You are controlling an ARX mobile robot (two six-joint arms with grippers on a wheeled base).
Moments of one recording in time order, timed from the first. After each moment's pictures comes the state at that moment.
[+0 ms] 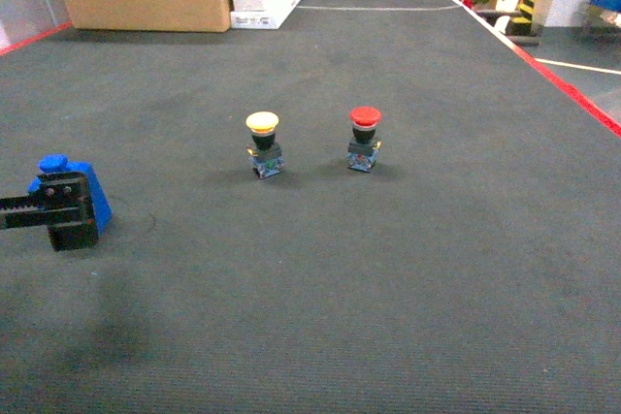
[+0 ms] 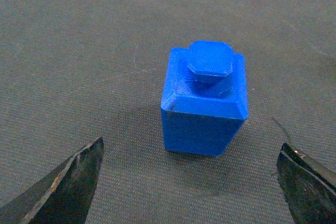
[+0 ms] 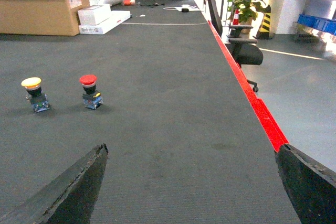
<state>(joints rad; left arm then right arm) -0.02 1.86 0.61 0.80 -0.19 -0.08 0.00 0.01 0.01 -0.01 0.00 0.00</state>
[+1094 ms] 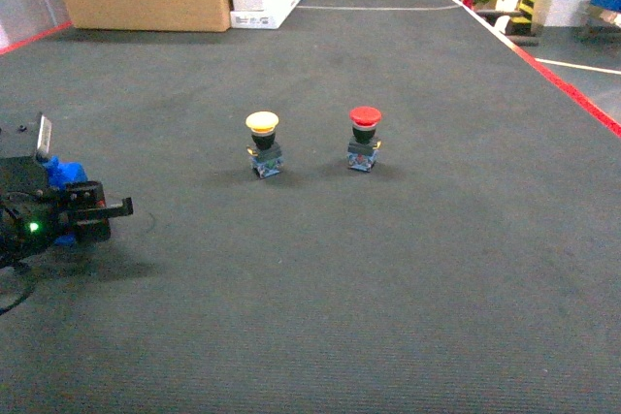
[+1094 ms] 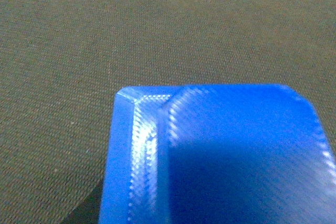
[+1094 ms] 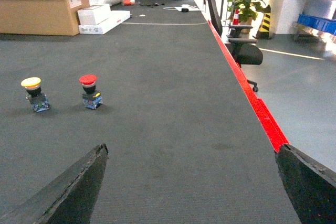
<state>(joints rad) 0.02 2.17 0.87 0.83 -0.15 -0.08 0.00 0.01 0.01 -0.01 0.00 0.00</state>
